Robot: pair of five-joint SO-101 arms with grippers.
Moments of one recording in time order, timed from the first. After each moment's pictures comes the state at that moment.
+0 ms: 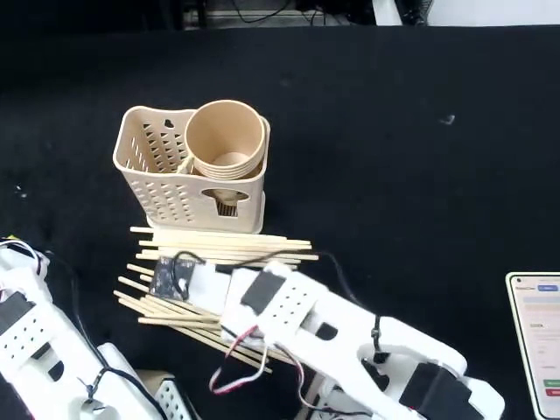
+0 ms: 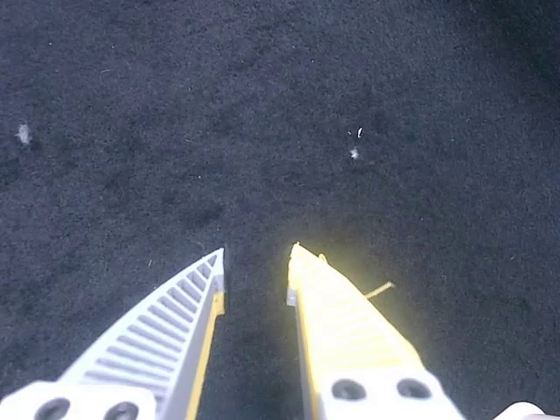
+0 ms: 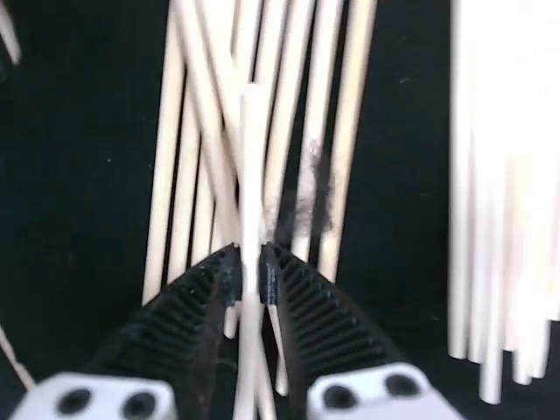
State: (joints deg) left arm -51.8 -57.5 70.6 33.8 18.9; right arm -54.1 -24.8 55.9 57.8 23.2
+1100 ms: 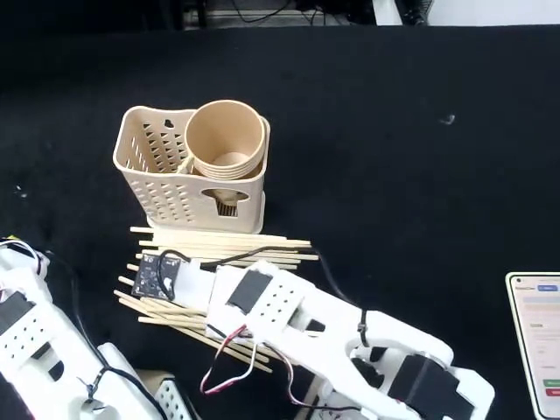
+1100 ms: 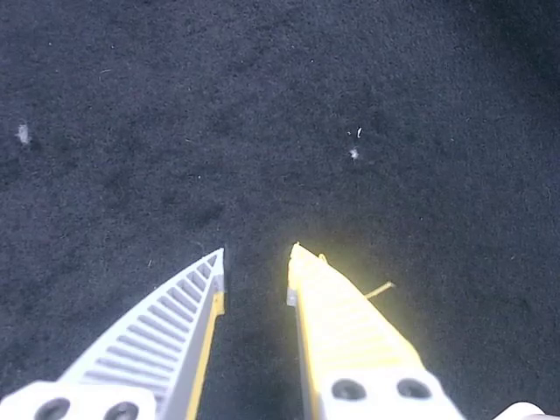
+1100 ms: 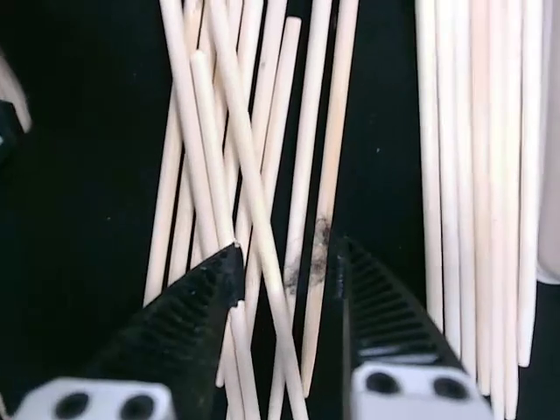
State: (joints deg) left arm -51.8 -57.5 70.6 33.8 18.9; right arm -56.7 -20.6 53.8 50.8 23.1
